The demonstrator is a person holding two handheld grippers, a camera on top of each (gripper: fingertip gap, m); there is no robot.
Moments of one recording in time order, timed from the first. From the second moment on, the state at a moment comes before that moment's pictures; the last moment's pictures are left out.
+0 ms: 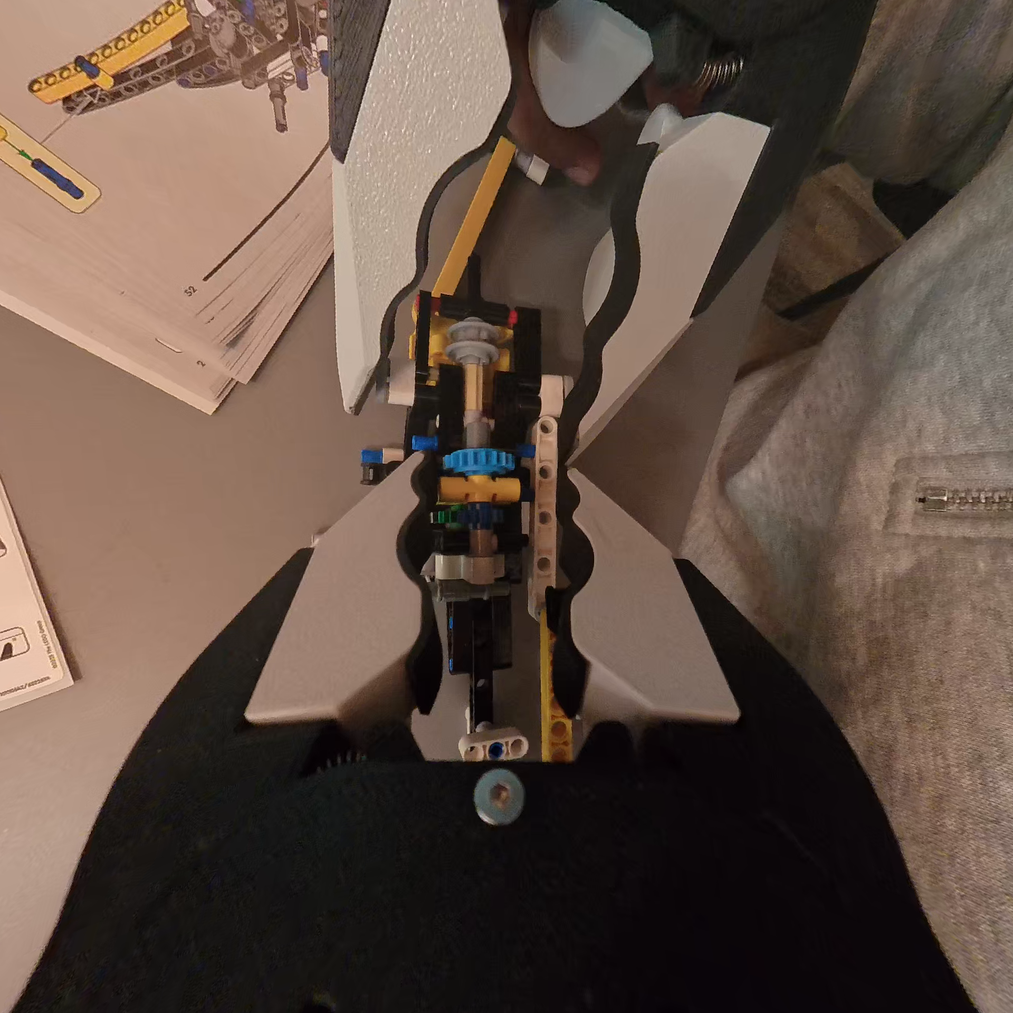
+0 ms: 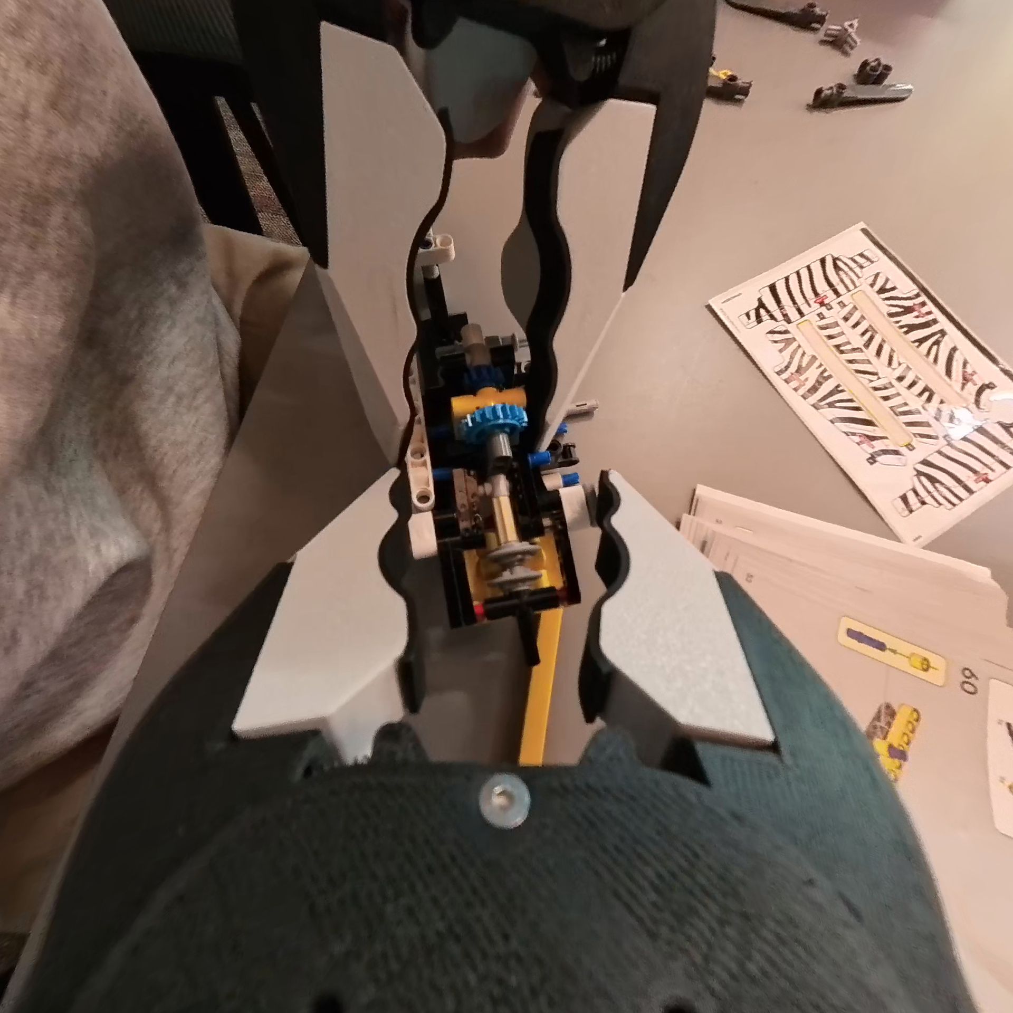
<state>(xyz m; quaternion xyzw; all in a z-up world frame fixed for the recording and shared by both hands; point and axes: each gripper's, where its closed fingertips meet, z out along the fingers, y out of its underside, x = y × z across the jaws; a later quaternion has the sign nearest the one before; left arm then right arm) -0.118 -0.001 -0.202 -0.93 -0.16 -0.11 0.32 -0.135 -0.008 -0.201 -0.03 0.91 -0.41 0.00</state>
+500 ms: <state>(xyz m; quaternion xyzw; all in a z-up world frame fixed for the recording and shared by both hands) -0.115 -0.029 -0.197 -0.92 -0.21 -0.05 0.33 -0.134 -0.021 -0.195 -0.04 0.91 -0.42 -0.02</state>
